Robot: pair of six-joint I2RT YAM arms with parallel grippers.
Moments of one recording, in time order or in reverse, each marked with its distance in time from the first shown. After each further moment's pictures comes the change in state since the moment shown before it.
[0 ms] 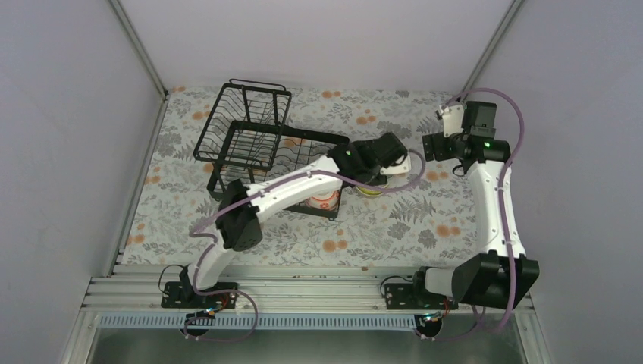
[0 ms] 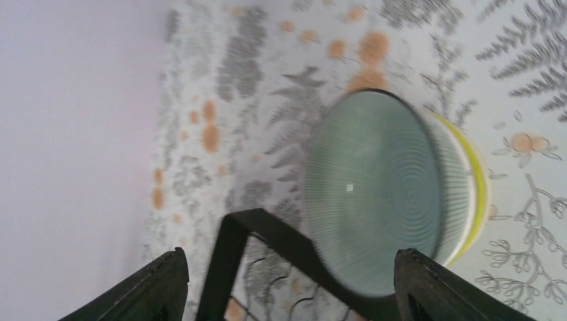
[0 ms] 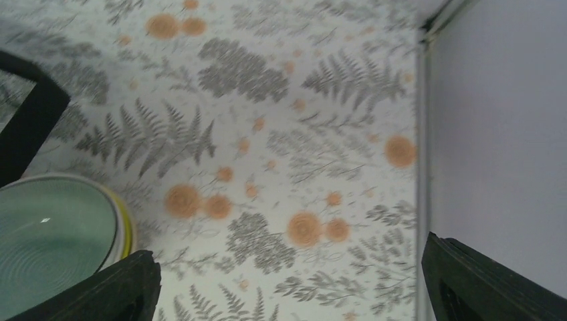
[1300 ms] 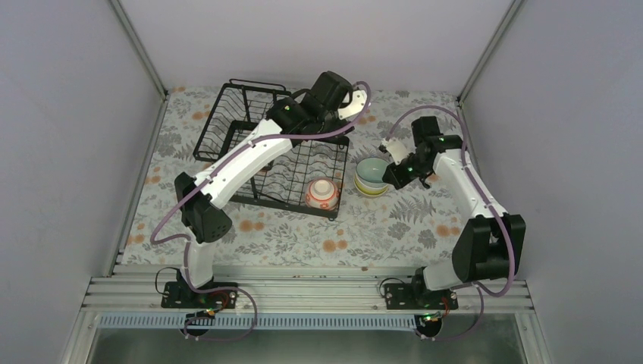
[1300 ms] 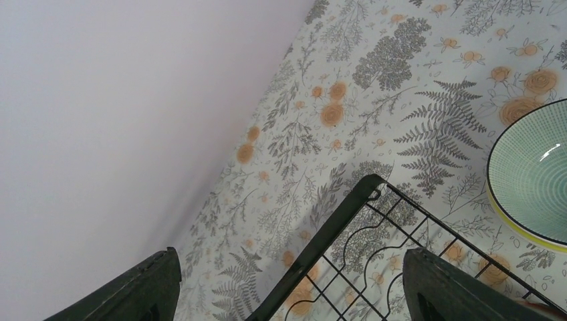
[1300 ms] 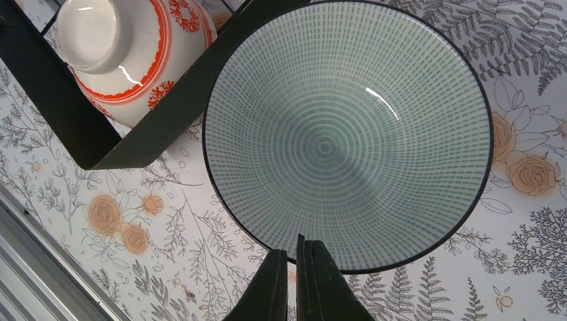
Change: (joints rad) left arm 0.270 -0.248 0.005 -0.001 0.127 -0.069; right arm 0.232 0.192 -0.111 -0.210 -0.378 -0.160
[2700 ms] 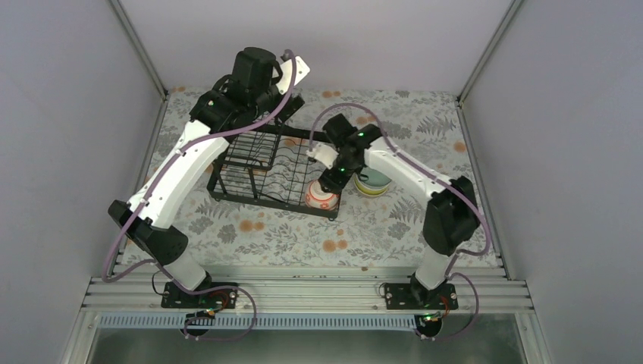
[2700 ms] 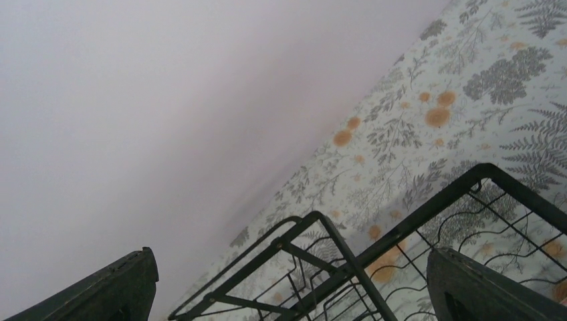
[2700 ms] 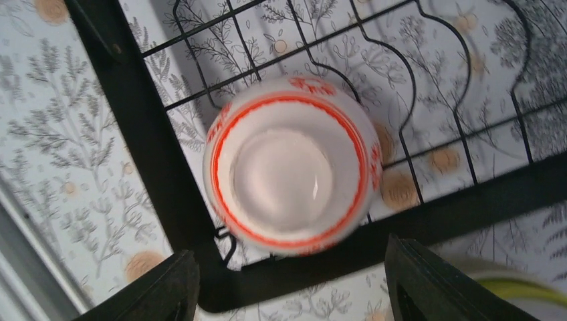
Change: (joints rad) left arm 0.221 -0.338 -0.210 0.080 0.056 0.004; right arm 0.515 0.272 0.287 -0.015 0.202 0.117
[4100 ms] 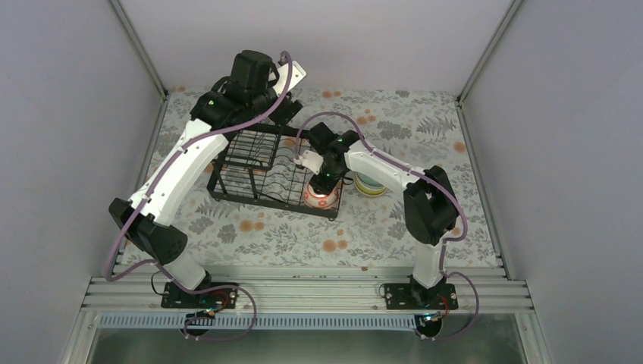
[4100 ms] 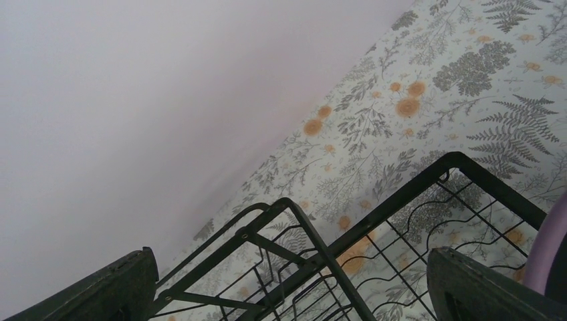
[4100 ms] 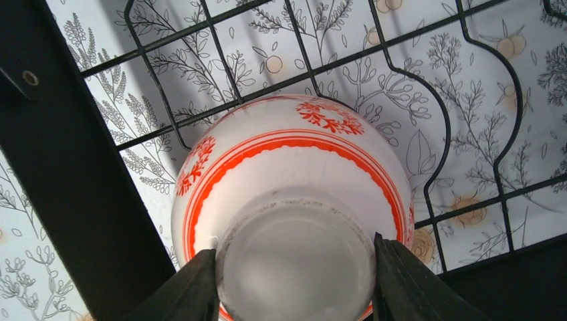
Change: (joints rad) left arm 0.061 -0.010 -0.087 0.017 0.112 -0.045; right arm 0.095 0.184 0.037 0.092 0.111 0.017
